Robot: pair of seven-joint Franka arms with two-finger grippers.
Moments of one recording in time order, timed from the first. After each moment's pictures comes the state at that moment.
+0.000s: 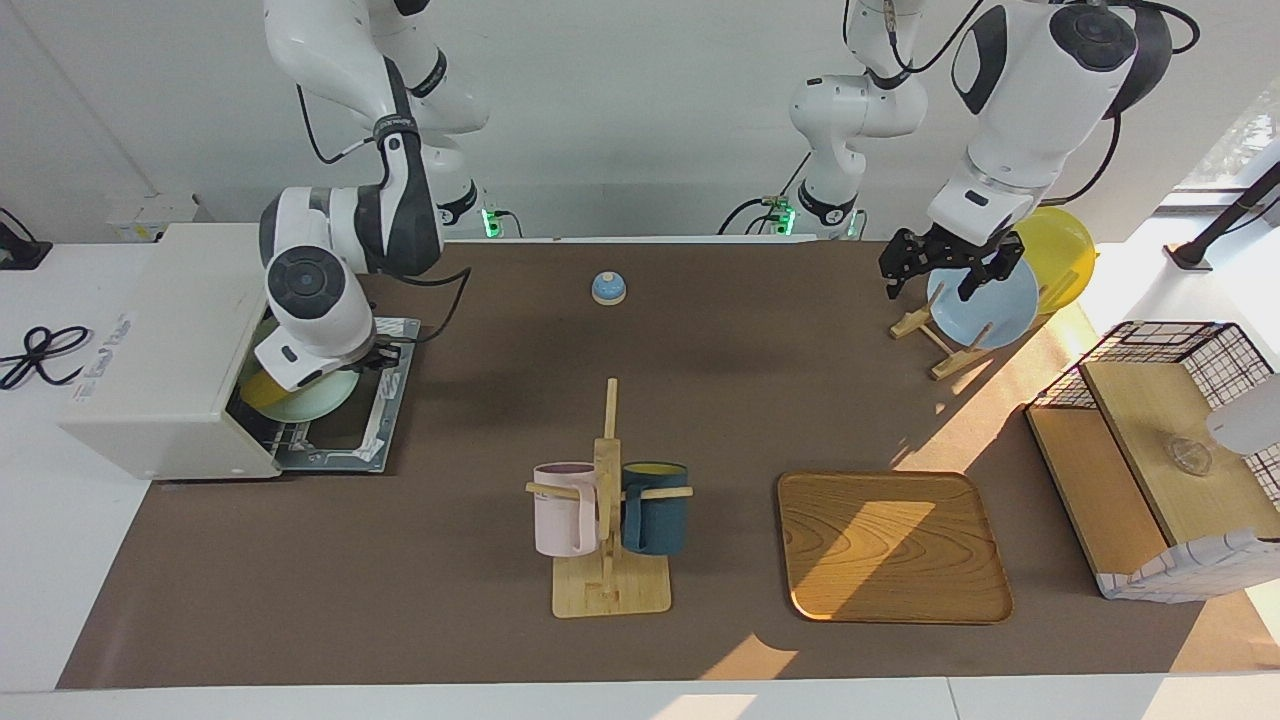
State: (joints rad) left arm -0.12 -0.03 -0.09 -1.71 -0.01 1.66 -0.08; right arm -0.06 0.22 0.08 -1.86 -0.25 1.73 0.12
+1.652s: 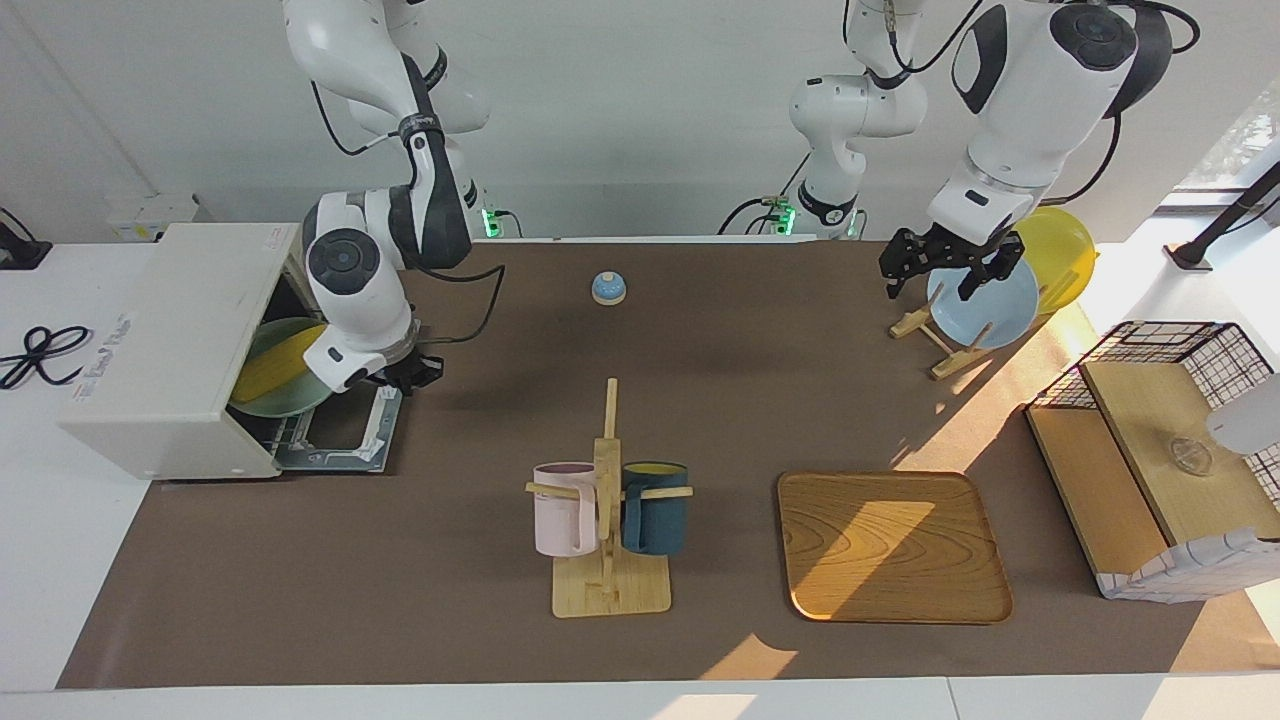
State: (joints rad) left arm -0.12 -0.03 -0.09 -1.71 -0.01 1.66 -0.08; right arm -0.01 0.18 0.10 -2.13 -0.10 2.13 0.19
